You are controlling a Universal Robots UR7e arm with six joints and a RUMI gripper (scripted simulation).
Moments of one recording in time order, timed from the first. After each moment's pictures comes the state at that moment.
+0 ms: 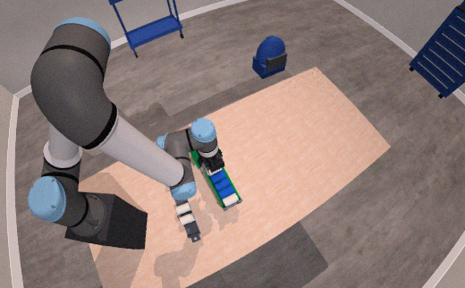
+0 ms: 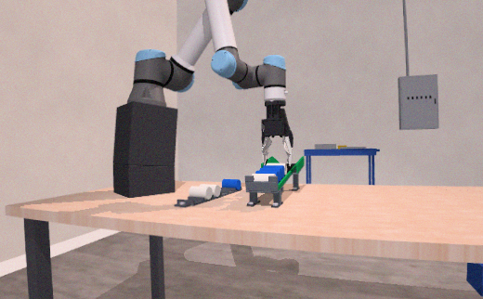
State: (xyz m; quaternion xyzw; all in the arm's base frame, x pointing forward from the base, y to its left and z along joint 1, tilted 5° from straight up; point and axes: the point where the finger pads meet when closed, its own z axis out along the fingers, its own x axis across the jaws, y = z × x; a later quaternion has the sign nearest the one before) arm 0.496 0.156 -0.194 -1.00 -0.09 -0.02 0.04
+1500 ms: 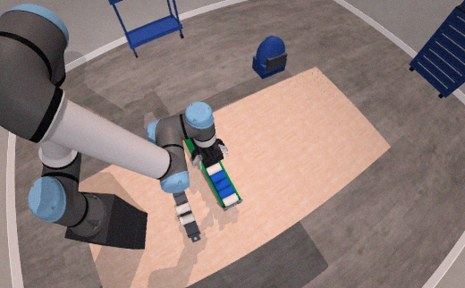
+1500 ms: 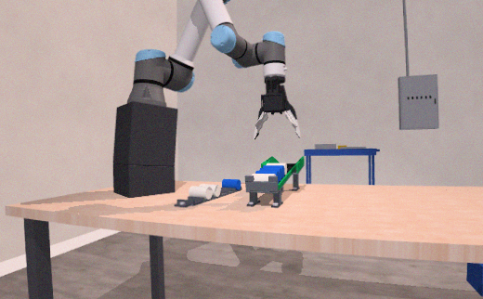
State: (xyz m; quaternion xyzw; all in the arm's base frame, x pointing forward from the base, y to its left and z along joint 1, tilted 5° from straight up) arm 0.494 0.150 -0.113 -1.00 -0.09 -0.02 0.04
